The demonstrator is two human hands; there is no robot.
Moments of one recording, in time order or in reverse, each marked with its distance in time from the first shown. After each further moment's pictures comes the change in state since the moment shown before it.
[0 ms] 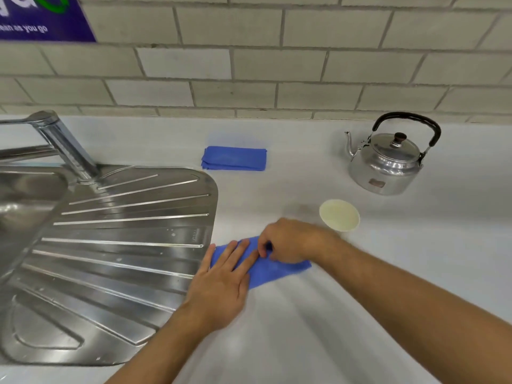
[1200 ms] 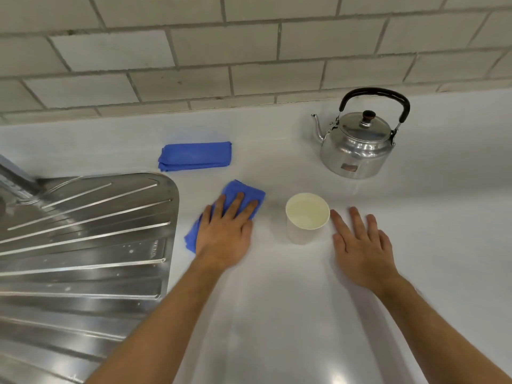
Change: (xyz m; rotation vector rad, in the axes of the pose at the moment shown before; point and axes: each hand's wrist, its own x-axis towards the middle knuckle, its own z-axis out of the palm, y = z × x) left_hand 0.140 0.018 0.020 -0.007 0.032 -0.093; right_hand -0.079 0.148 0.110 0.129 0.467 0.732
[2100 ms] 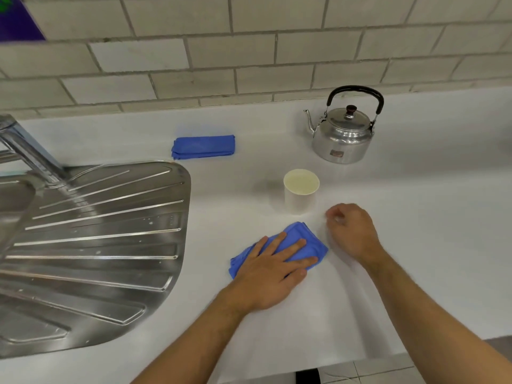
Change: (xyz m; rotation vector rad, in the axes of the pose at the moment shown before) left_hand -0.133 0.069 0.004 -0.249 -0.251 0.466; right_hand -0.050 -0.016 -0.028 0.588 0.172 0.031
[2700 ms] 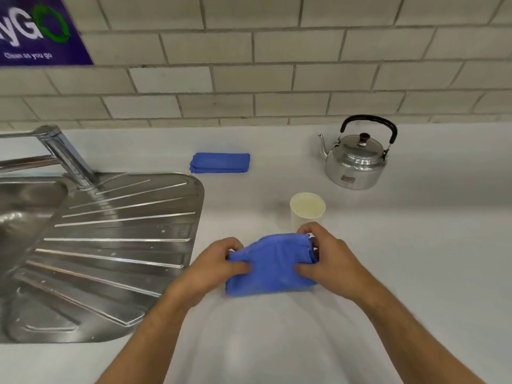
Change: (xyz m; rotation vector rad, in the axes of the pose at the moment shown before) left_hand -0.050 -0.023 -0.084 -0.920 0.285 -0.500; right_hand -0.038 -0.060 -0.022 0.174 -0.446 -0.216
